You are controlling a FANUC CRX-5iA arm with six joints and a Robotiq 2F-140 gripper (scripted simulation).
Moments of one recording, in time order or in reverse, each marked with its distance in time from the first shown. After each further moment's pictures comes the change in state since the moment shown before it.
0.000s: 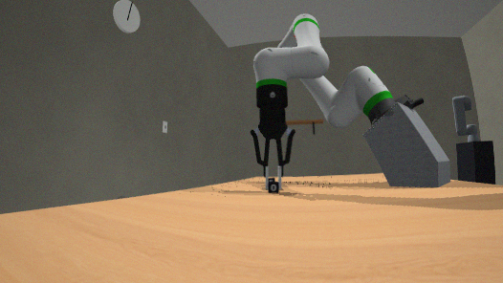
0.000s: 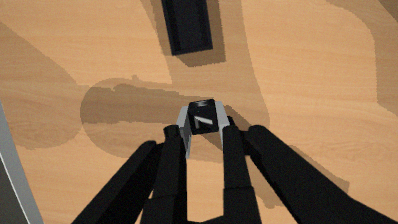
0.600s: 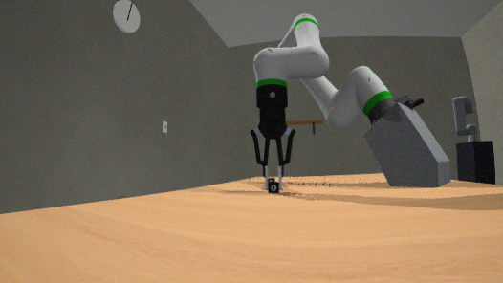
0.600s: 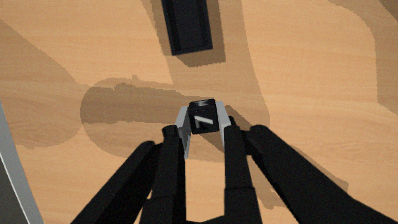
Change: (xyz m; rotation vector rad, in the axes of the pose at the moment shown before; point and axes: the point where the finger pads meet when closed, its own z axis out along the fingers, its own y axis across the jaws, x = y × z) arm 0.000 0.000 0.000 0.000 0.000 0.000
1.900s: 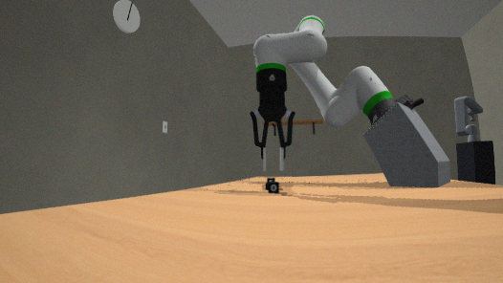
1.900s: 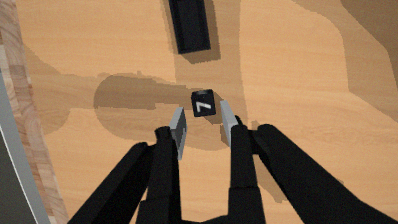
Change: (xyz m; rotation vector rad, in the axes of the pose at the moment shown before) arm -0.001 0.000 -0.051 0.001 -0.001 0.000
